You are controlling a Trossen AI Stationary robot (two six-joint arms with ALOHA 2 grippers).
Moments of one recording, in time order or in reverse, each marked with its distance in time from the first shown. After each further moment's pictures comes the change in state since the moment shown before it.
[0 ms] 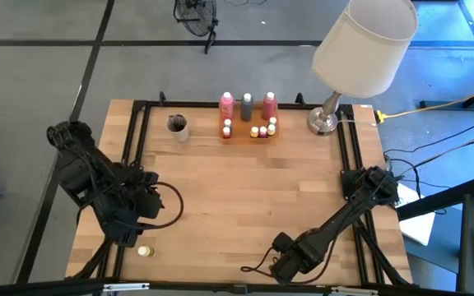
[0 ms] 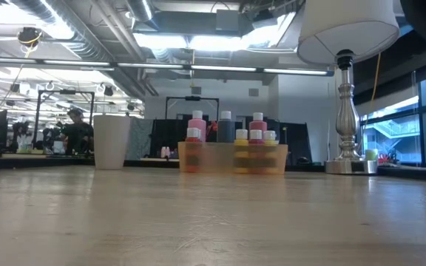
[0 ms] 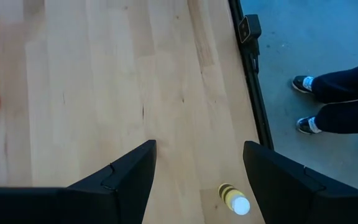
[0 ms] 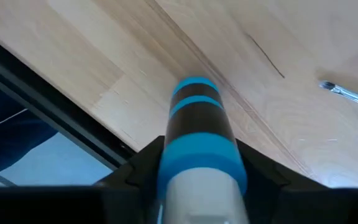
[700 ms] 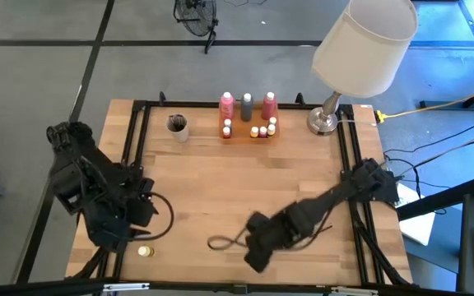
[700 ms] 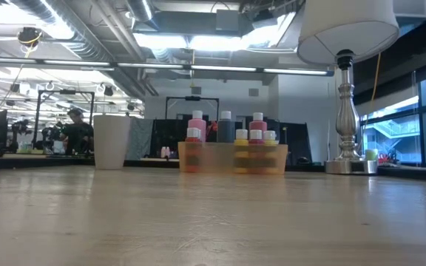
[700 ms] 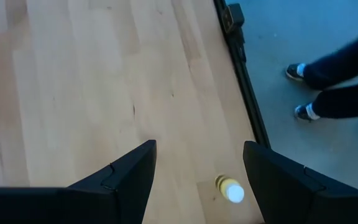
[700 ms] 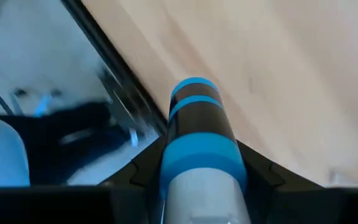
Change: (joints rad) left arm -0.081 0.000 0.000 -0.007 -0.016 0.003; right arm -0.190 0.000 0.476 -0.218 0.092 -0.284
